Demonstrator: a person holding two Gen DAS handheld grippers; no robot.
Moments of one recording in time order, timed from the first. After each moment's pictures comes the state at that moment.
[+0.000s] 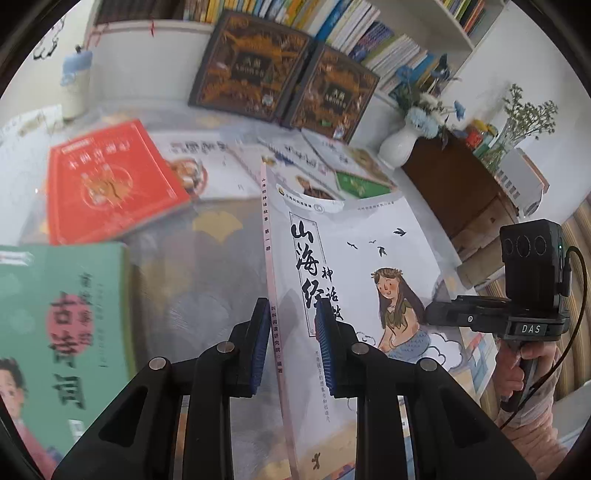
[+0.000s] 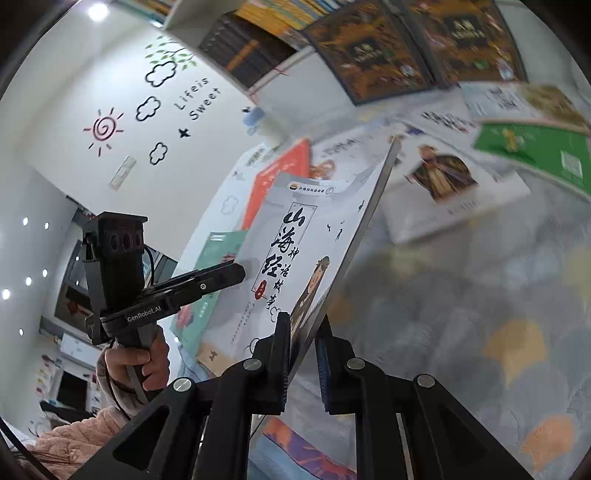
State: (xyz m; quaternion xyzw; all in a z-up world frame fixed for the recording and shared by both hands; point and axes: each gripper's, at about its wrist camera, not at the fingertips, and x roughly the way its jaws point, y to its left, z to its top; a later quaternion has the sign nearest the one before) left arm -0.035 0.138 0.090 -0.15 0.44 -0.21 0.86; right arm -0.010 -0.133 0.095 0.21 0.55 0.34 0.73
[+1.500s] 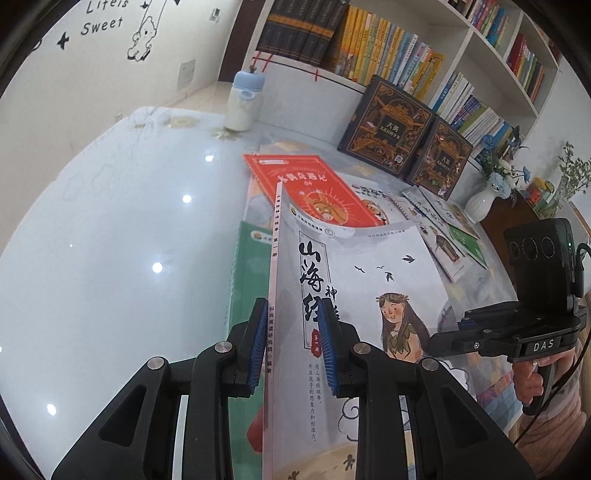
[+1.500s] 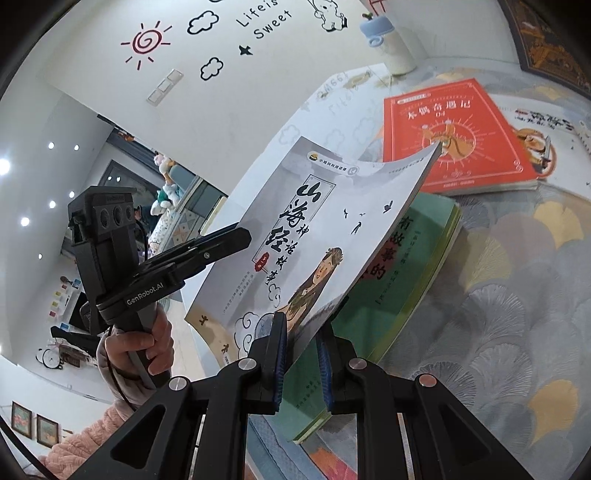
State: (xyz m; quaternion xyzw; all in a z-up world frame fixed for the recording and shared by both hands) left arm -0.099 0.344 0.077 -0.17 0.41 -0.06 0.90; right arm 0.013 0.110 0.061 0.14 0.60 0.47 0.64
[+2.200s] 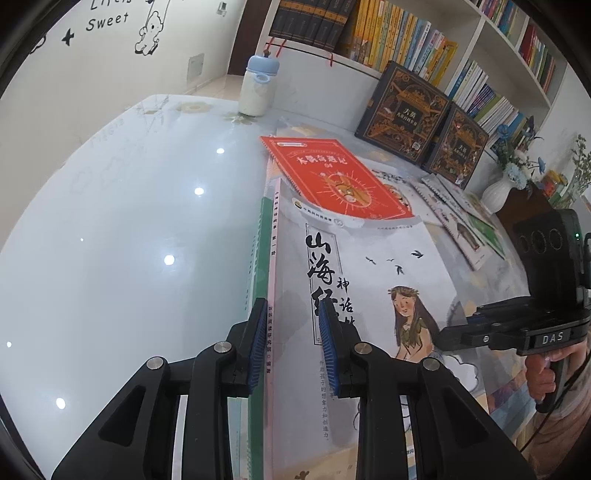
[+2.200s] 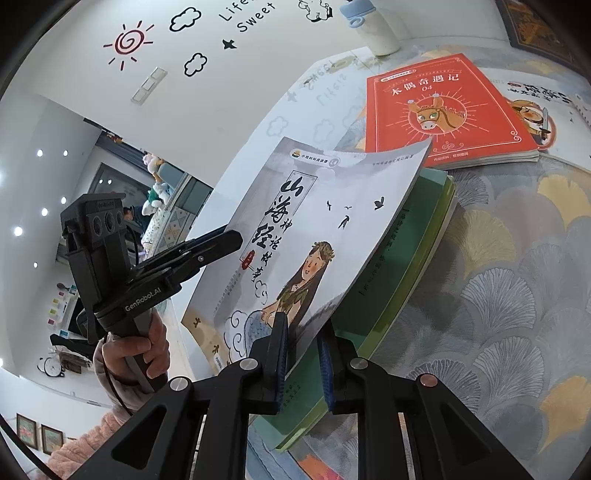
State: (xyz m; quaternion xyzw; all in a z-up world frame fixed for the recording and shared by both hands) left arm -0.098 0.346 0.057 -0.15 0.42 -0.04 0.89; right arm 0.012 0.118 0.047 0.14 0.62 0.45 0.63
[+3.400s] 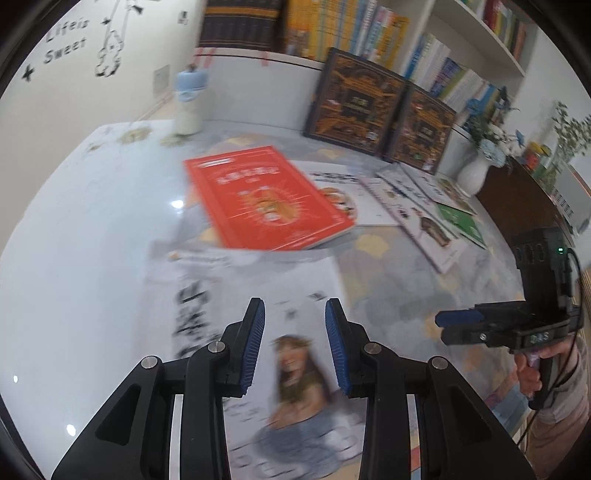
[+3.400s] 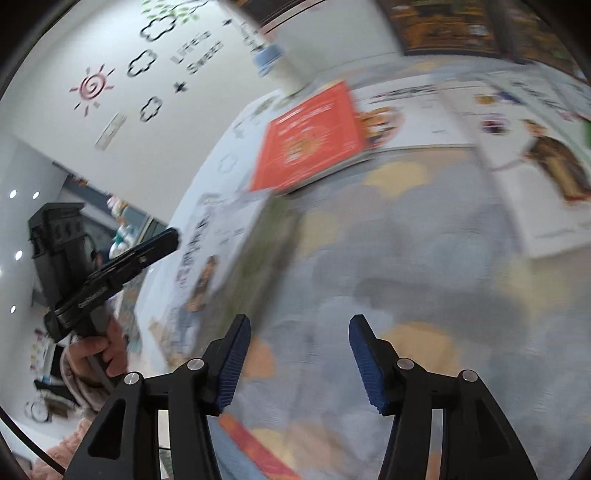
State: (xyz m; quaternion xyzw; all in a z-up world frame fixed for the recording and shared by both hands) left arm -0.055 0.255 0.092 -0.10 0.42 -0.09 0.90; right arm 0.024 -0.015 0.039 0.17 0.61 0.35 0.69
